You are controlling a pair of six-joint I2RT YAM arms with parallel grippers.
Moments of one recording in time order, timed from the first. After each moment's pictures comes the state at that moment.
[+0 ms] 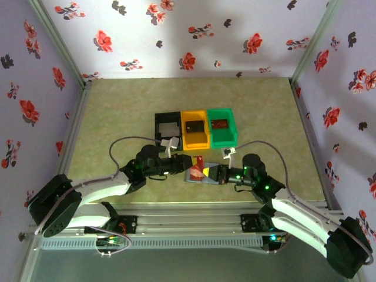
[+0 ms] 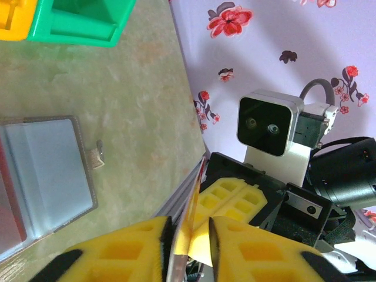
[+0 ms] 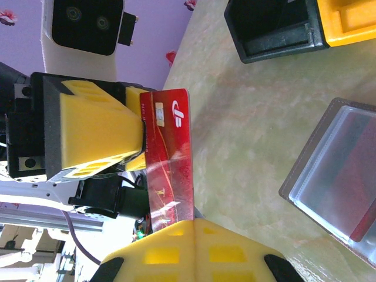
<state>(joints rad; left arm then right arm) -0.88 1.26 0.46 0.57 0.44 -1.13 0.68 0.76 0.24 0.19 -0.59 0.85</state>
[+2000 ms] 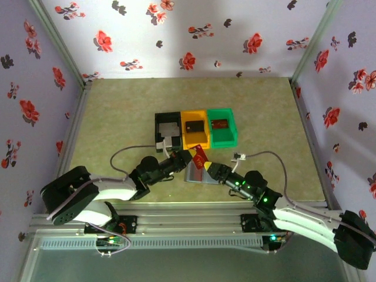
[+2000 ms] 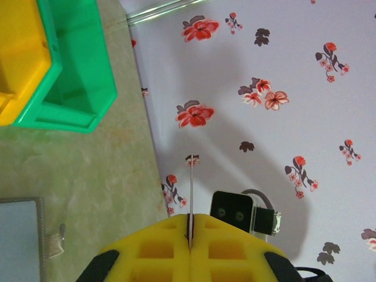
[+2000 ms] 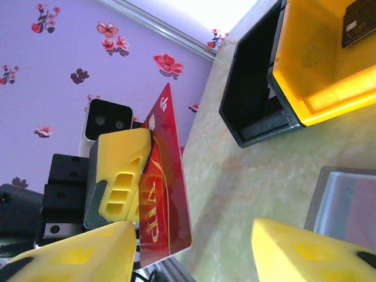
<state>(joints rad) -1.00 1.40 0.36 1.06 0.03 -1.28 0.92 0.70 0.07 0.58 -0.02 1.08</state>
